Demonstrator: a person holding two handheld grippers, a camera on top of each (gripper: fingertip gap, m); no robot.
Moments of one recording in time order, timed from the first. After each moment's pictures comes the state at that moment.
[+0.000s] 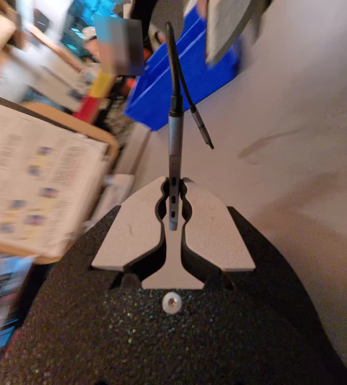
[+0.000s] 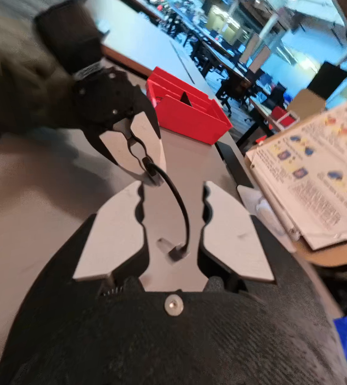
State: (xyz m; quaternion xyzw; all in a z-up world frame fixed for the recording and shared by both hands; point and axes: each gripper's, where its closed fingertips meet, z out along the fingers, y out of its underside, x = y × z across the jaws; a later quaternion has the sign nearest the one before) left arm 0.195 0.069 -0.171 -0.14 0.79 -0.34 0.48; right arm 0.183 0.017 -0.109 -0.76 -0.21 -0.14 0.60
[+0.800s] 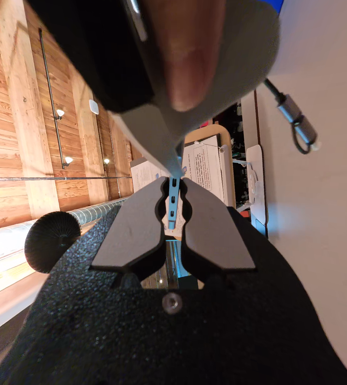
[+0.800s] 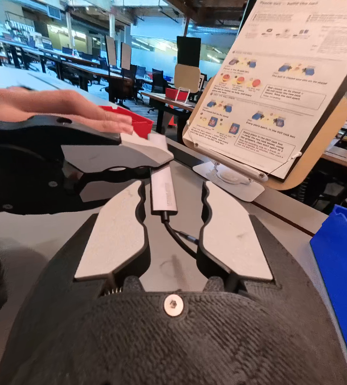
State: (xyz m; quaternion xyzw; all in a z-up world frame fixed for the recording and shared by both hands) left arm 0.215 0.080 -0.109 0.12 0.65 0.02 0.75; right arm 0.195 0.054 -0.112 -0.71 0.11 -0.24 0.65
